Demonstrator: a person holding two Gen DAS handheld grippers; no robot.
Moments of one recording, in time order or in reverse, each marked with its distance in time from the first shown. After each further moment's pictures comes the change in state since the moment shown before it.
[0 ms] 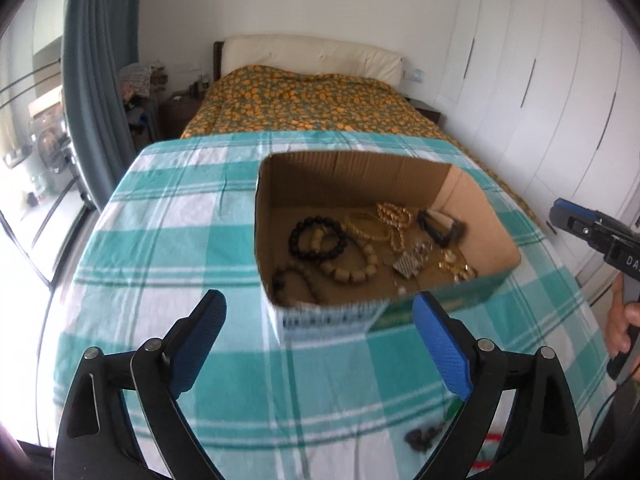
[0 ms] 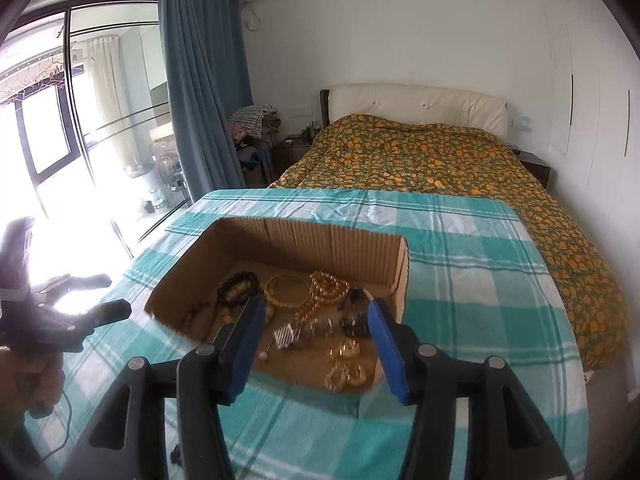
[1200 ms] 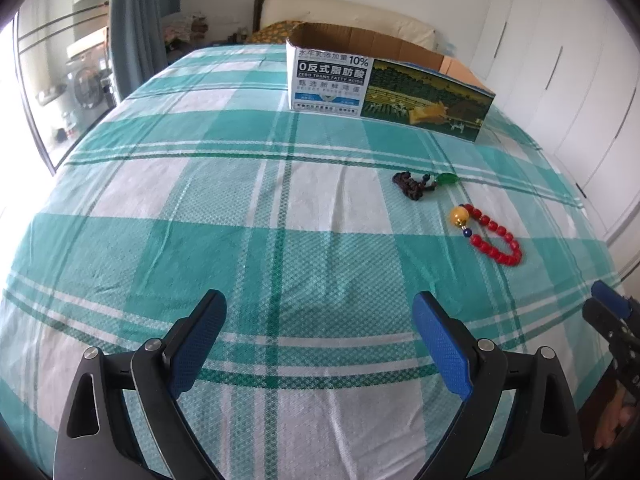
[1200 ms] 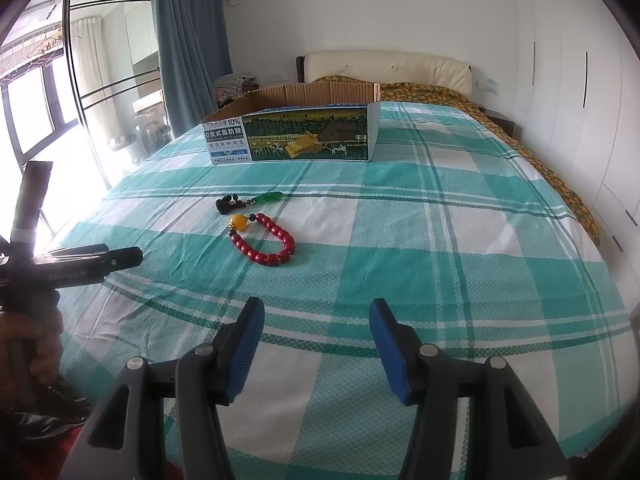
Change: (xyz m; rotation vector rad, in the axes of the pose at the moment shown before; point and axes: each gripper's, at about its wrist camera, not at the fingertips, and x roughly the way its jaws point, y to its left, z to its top) left arm -0.055 -0.030 -0.196 -0.112 0.098 0.080; right arm -0.120 0.065 -0.244 0.054 0.093 -0.102
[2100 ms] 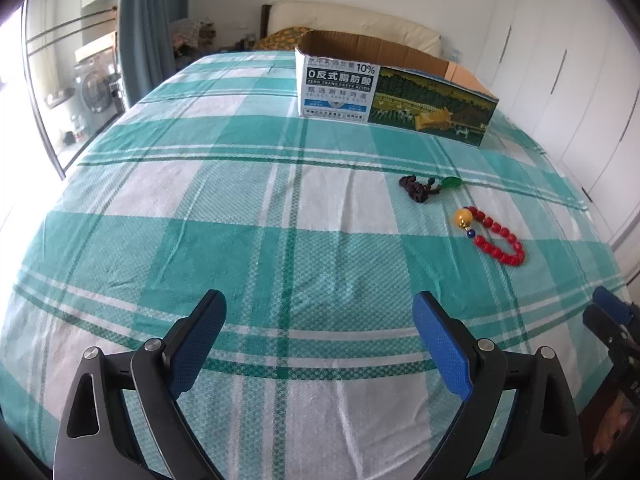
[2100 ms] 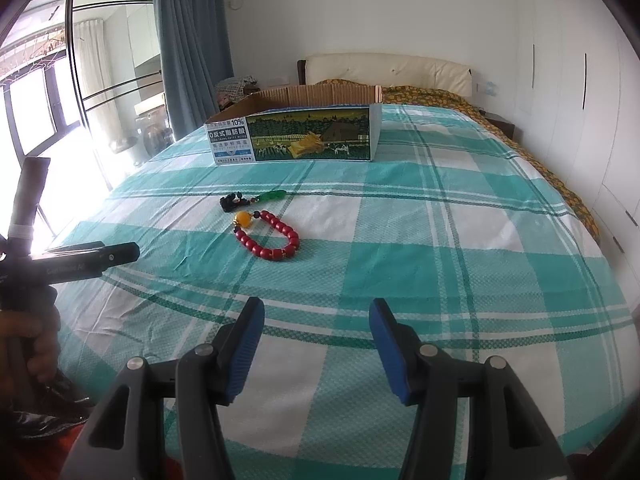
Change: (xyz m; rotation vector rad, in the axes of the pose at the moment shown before) left arm -0.008 0.001 -0.004 0.005 -0.025 0.031; right arm -0.002 0.003 -0.006 -0.001 -0.013 0.004
